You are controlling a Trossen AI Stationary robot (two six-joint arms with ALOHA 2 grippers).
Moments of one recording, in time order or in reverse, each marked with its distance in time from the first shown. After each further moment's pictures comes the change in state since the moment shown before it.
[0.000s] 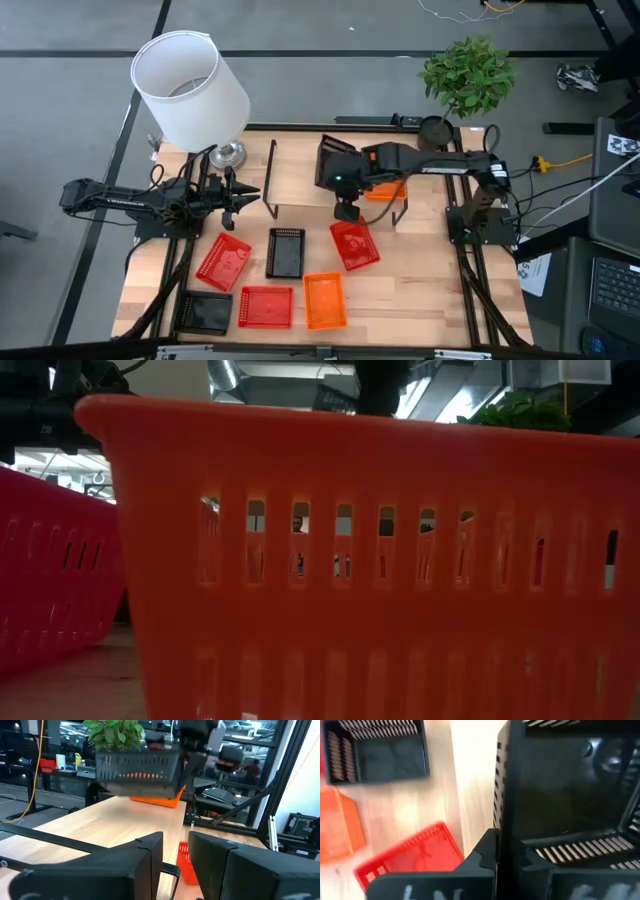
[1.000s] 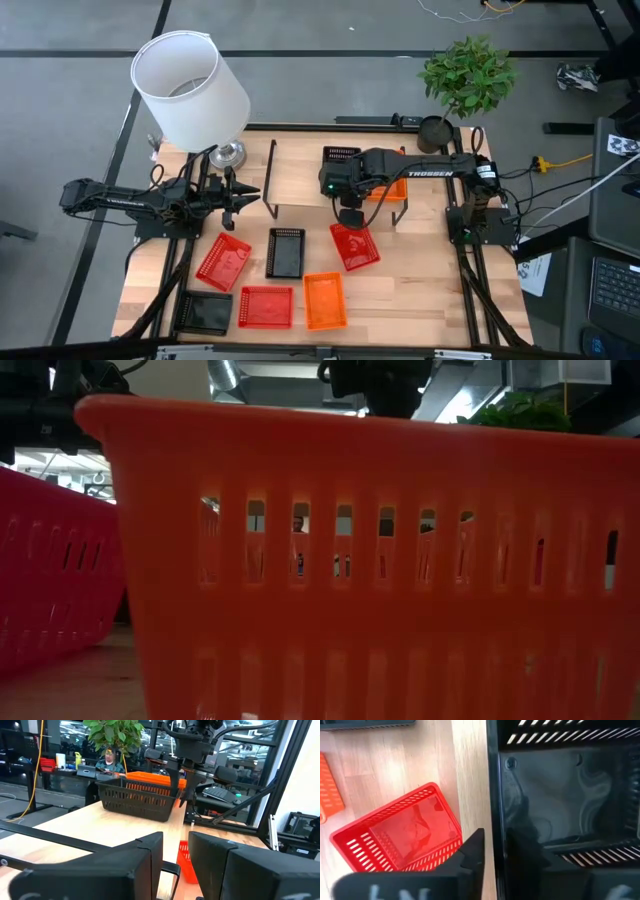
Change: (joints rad) left arm 0.000 0.000 0.000 -0.004 0.000 0.000; right arm 0.000 0.063 0.000 -0.125 0.005 -0.012
